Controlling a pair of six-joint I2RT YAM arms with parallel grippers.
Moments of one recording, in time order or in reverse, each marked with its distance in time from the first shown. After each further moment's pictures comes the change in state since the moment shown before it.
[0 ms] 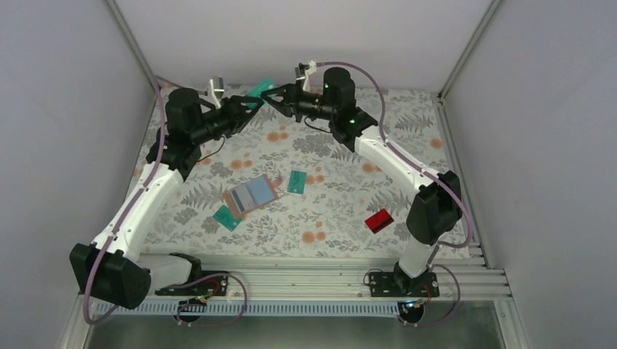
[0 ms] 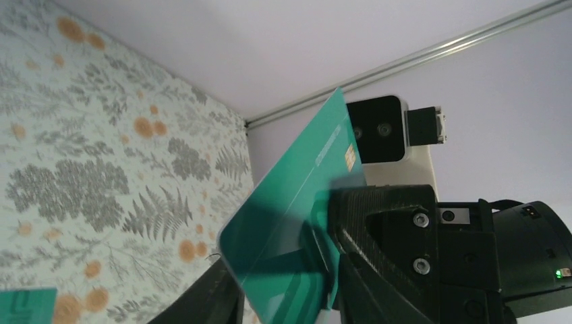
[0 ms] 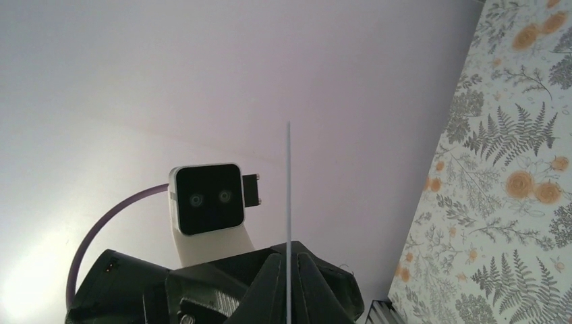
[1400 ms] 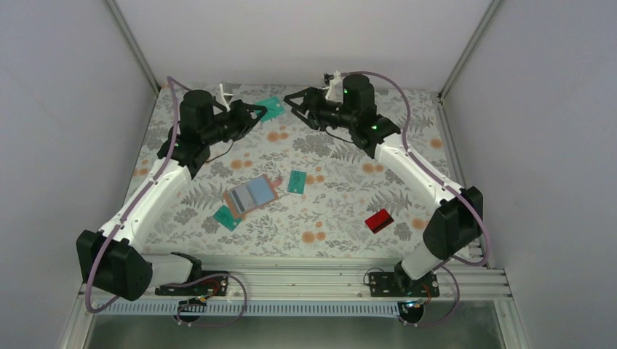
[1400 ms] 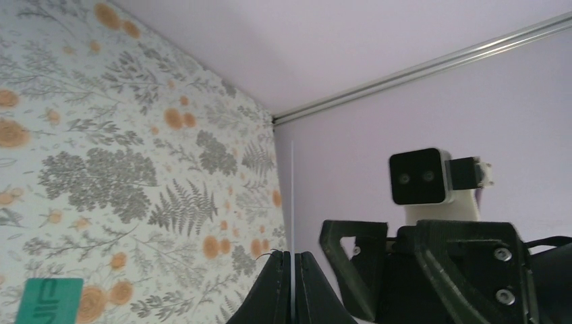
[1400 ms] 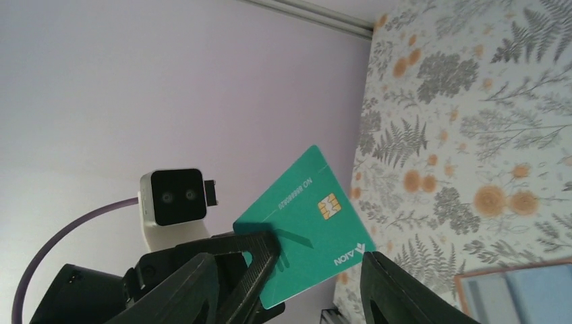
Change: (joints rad) left arm -0.053 0.050 -0.018 -0.026 -0.091 0.027; right arm -0.083 -0.161 -0.145 -0.211 0.090 -0.117
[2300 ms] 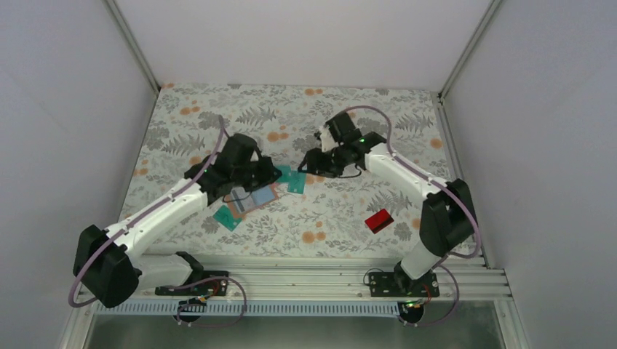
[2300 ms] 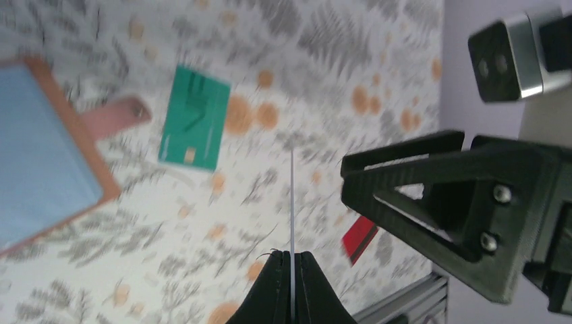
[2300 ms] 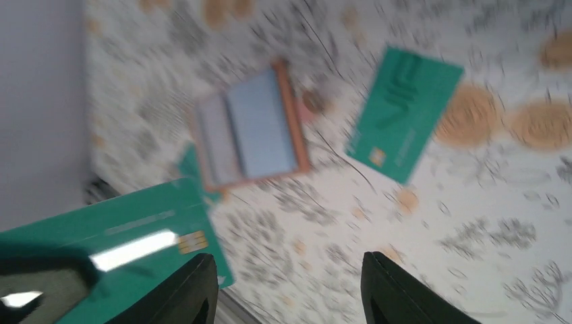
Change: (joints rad) left arm -0.330 -0.064 -0.247 -0.307 -0.243 0.050; right arm 0.059 0.061 -0.193 -0.597 0.105 -0.615
